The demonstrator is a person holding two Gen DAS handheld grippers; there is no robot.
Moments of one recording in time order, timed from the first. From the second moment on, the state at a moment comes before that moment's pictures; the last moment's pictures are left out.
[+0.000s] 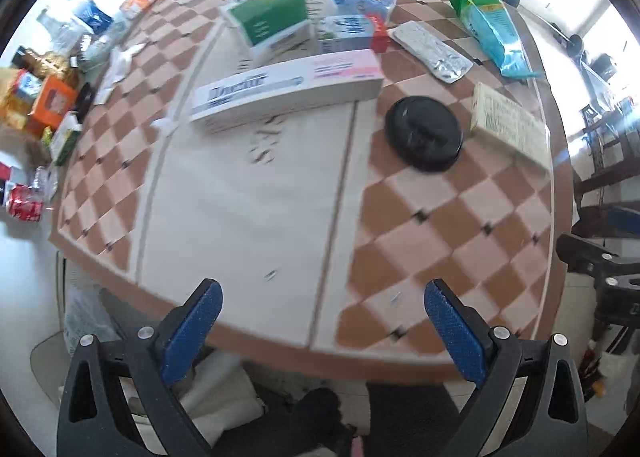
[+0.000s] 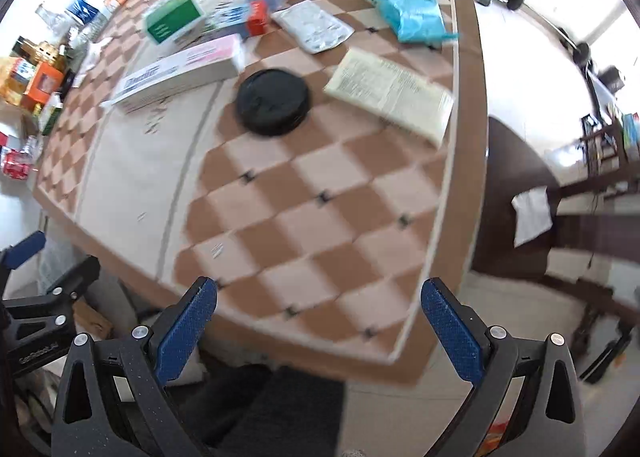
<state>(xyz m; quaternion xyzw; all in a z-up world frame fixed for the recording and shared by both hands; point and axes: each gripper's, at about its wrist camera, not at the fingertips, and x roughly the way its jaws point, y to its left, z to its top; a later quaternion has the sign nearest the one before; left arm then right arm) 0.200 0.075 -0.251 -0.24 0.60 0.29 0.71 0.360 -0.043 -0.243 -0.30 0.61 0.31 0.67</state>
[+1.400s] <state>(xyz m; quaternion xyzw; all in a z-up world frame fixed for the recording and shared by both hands) 0.334 0.077 -0.317 -0.28 0.64 0.28 0.65 0.514 0.027 -0.354 -0.35 0.64 0.30 0.62</state>
